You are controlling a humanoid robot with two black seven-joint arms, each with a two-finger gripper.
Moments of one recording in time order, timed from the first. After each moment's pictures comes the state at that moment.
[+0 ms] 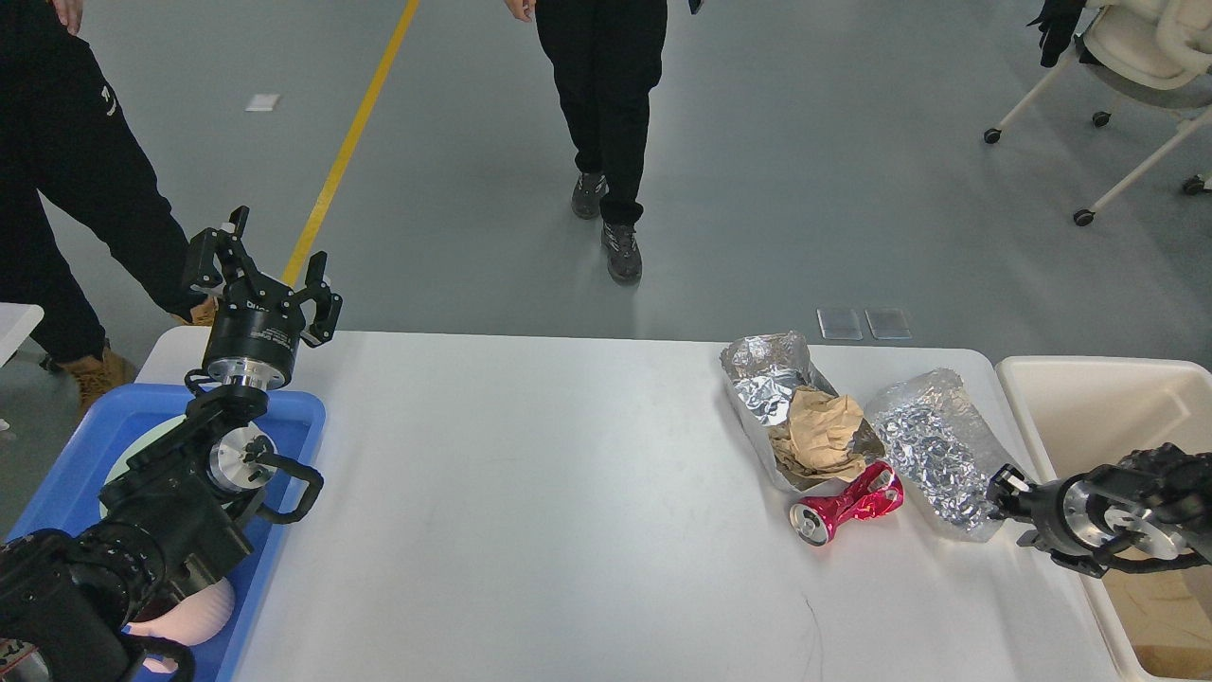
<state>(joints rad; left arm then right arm) -0.80 0.15 -0.59 -0.21 -0.15 -0.48 -0.67 0.94 -0.46 -0.89 0.53 0.15 0.28 -0.06</state>
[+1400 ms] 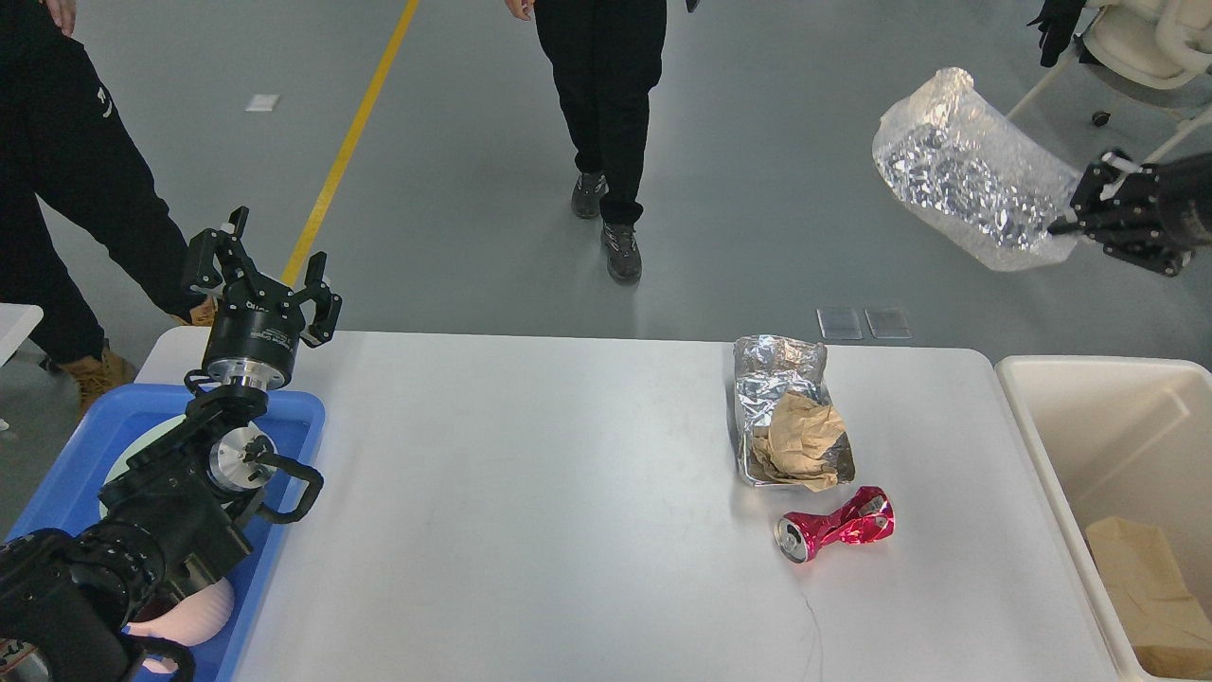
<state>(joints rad) -0.80 0.15 -0.59 -0.21 -0.15 -0.48 -0.67 1.70 -0.69 -0.96 0.60 0.17 0.75 -0.07</state>
